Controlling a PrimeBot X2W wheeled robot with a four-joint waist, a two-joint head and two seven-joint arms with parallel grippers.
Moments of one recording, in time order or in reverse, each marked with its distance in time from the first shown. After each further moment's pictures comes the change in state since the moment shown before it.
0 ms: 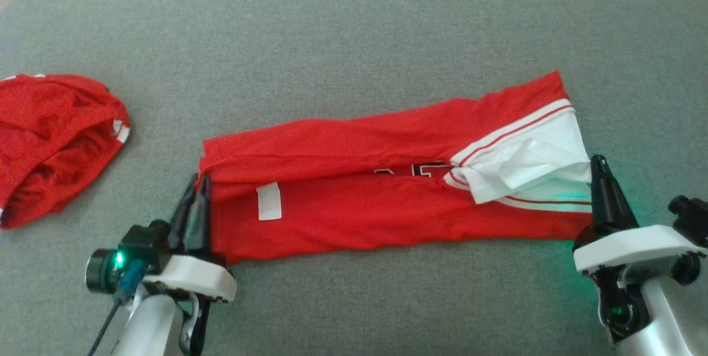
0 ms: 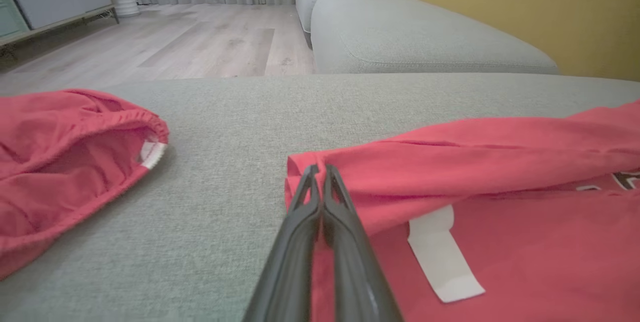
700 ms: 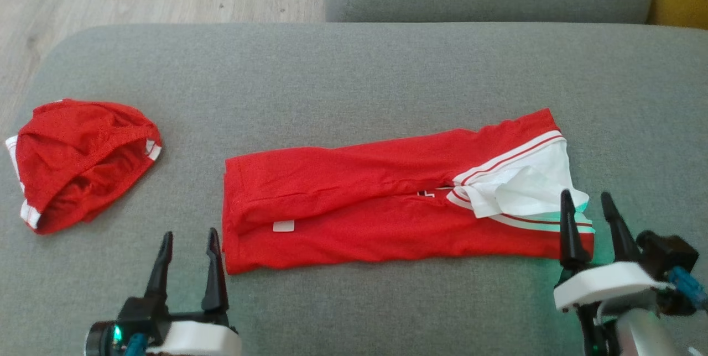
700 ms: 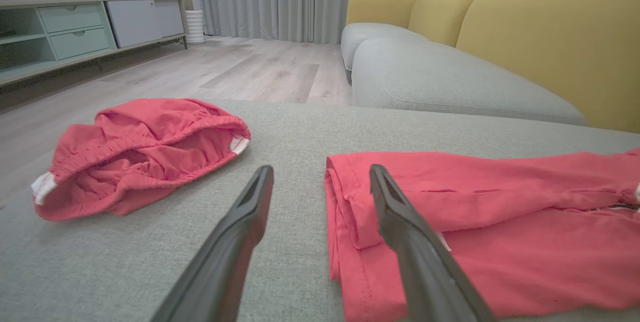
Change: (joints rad) left arm 0.269 -0.108 0.147 -0.216 0.096 0.053 0.000; right arm 0.054 0.120 -0.131 0.062 -0.420 0.000 -0.090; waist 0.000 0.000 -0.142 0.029
